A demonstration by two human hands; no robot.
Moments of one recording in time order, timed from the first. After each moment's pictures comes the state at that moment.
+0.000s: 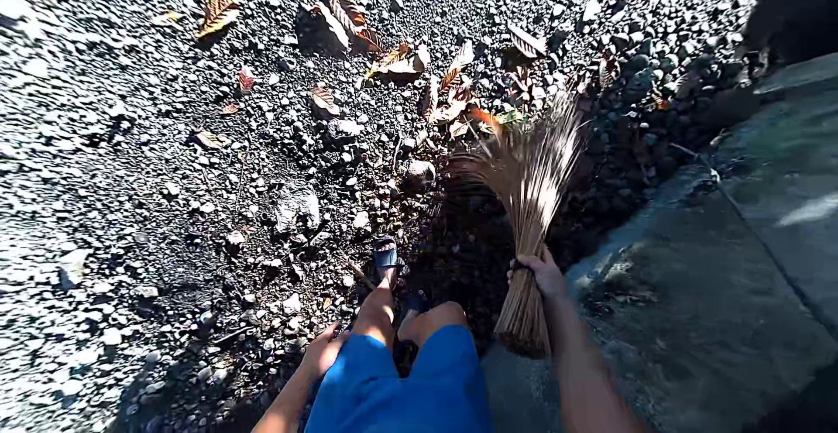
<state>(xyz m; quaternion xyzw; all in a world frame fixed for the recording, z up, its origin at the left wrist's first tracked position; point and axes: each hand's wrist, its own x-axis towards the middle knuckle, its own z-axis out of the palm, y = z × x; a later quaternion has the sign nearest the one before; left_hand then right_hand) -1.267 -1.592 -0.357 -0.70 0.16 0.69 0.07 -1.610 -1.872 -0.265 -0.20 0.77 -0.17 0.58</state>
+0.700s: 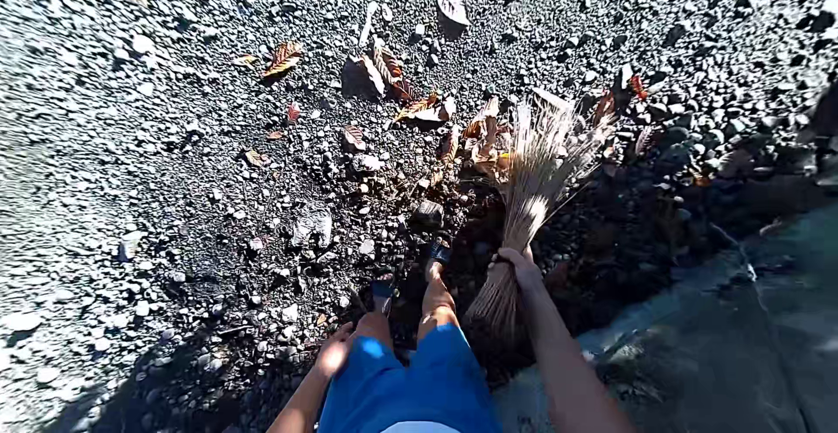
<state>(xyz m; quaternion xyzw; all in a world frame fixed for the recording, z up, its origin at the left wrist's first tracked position) -1.330 -1.699 -0.326 -0.75 0.05 0.66 -0.05 -1.577 -2.023 -0.281 -0.20 0.71 -0.16 0.66</state>
